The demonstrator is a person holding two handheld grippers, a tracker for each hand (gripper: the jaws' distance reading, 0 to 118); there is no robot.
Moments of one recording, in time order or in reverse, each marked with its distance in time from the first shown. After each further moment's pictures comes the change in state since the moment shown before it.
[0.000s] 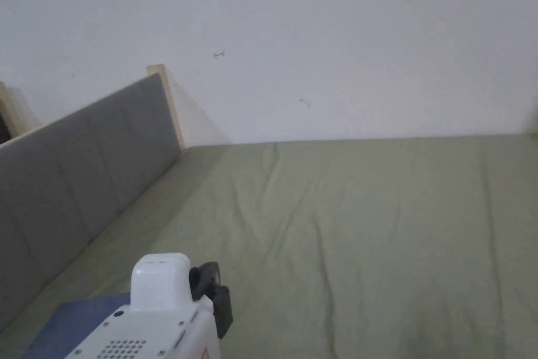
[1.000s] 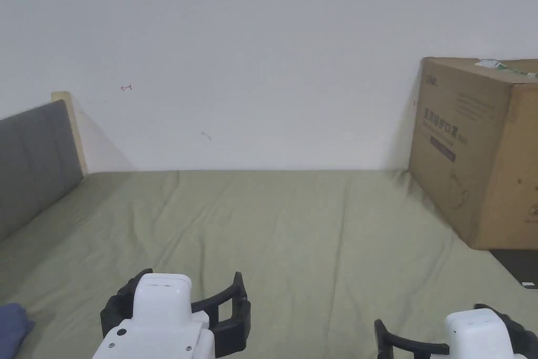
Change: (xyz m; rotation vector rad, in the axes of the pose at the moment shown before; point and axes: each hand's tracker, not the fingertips) left arm 0.150 -0.024 0.078 0.186 -0.075 -0.076; right arm 0.038 -0.015 0.091 0.276 -0.302 0.016
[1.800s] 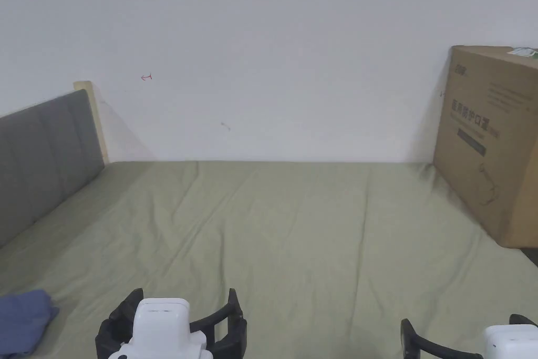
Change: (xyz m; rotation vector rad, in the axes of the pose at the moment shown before) left arm -0.022 -0.037 -0.006 -0.011 0.118 -0.016; right arm -0.010 -0.005 -0.007 0.040 -0.024 -0.058
